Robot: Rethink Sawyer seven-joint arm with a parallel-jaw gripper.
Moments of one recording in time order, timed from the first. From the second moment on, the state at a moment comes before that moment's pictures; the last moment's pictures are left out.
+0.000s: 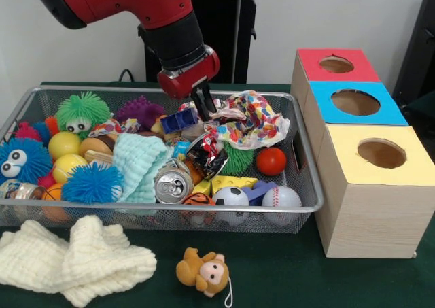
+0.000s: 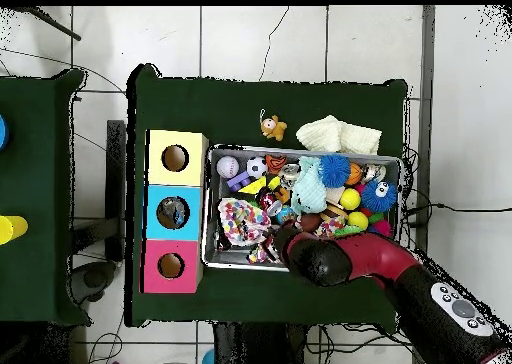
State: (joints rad) arm -1.01 -0.49 0.72 1.98 -0.68 0.43 1.14
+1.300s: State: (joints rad) arm -1.13 -0.51 0.79 1.96 -0.68 0.53 1.13
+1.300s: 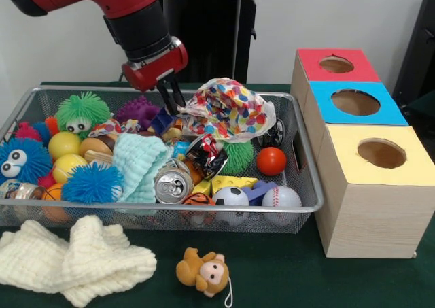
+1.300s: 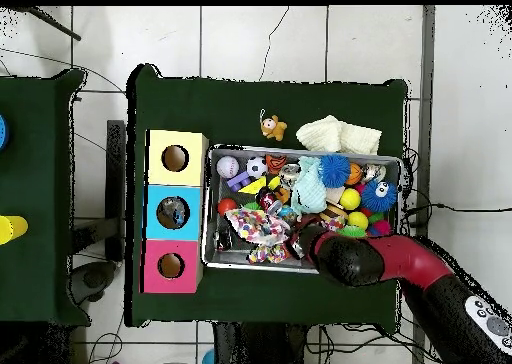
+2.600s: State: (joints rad) arm -1.18 -0.50 0.84 1.82 -0.78 0.66 0.94
